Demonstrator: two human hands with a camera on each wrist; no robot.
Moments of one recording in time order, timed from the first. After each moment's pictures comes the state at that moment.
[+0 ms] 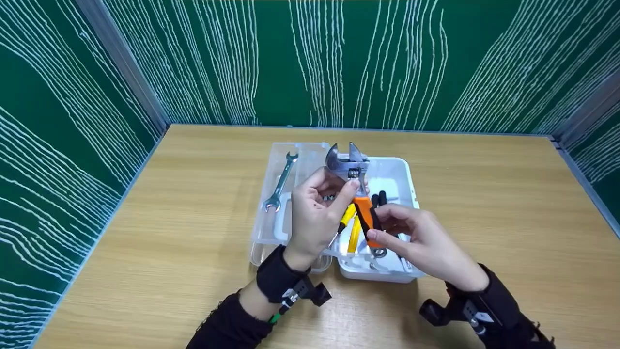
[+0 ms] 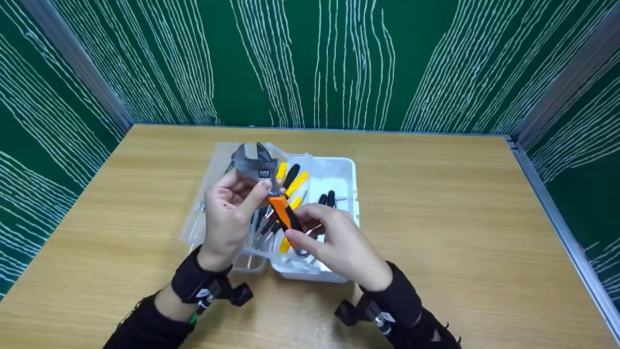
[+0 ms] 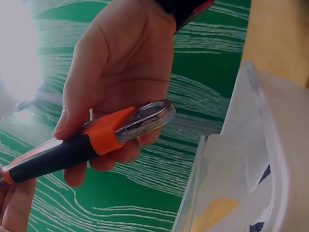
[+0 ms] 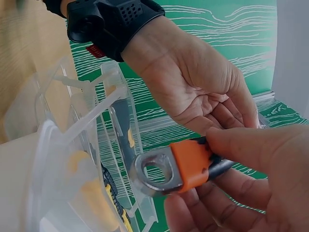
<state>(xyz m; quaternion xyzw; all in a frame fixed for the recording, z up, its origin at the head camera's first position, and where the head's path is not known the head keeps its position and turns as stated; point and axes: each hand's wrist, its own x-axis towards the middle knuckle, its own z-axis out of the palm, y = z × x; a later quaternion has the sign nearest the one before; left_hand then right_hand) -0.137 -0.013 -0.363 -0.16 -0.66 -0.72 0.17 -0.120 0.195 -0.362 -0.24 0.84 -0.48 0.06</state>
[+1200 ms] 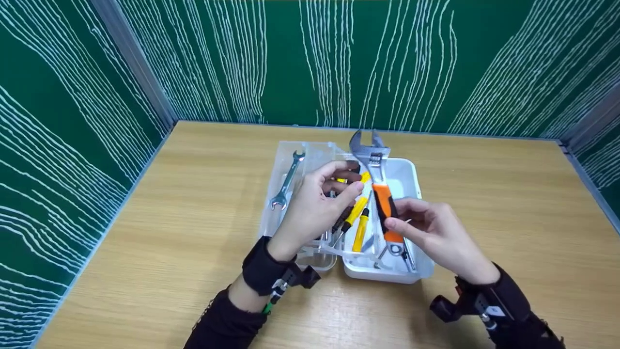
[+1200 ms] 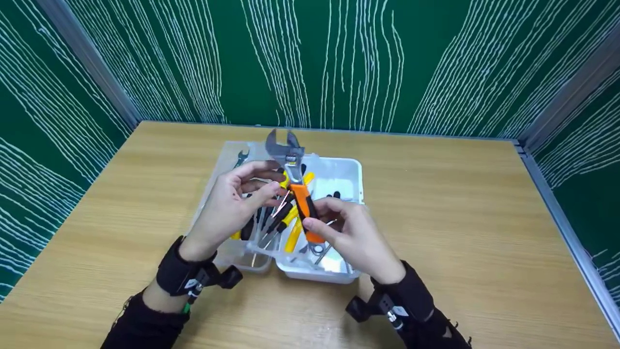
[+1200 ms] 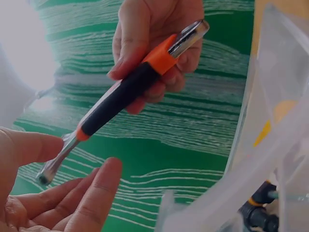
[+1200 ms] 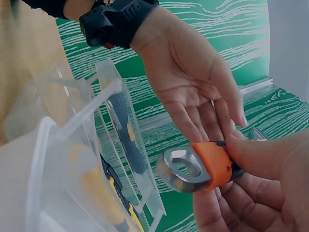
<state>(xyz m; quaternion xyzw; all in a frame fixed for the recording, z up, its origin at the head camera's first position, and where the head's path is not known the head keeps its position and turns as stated) -0.145 -0.040 -0.340 -0.16 -0.75 -0.64 0.01 -0.131 0.207 -0.361 -0.19 0.84 -0.50 0.06</state>
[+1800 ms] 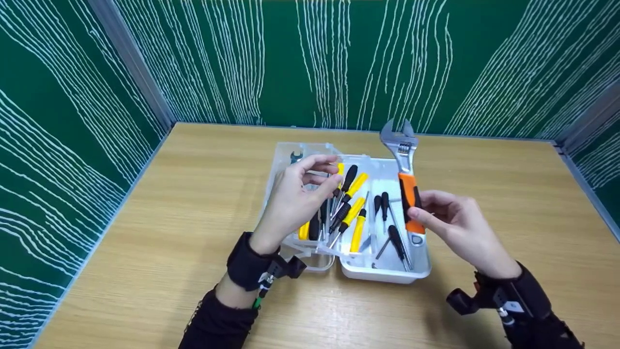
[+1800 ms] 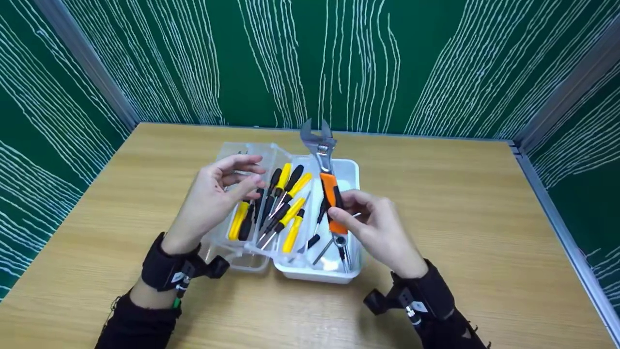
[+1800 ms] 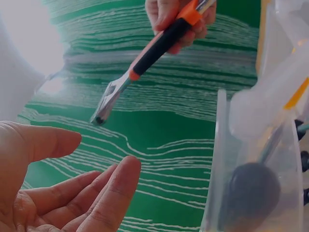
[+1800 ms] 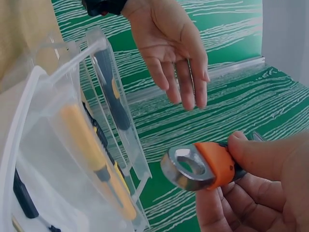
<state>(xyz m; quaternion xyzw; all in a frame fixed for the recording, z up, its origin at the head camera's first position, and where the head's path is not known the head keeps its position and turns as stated) -0.151 -0.063 -0.333 -0.13 -0.78 -0.61 0.03 -0.139 0.242 -0.360 -0.13 0.86 -0.49 0.03</state>
